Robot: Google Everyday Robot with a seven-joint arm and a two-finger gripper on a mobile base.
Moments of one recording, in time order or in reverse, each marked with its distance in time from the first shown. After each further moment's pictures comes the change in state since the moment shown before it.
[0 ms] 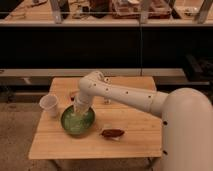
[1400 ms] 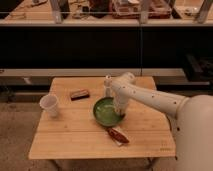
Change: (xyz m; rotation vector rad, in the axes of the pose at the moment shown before) arm -0.033 0.262 -0.052 -0.374 0.002 0.308
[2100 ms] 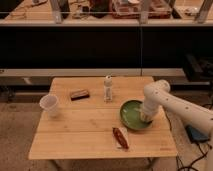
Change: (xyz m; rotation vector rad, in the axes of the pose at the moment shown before) arm -0.031 0.149 0.003 0.031 -0.038 0.299
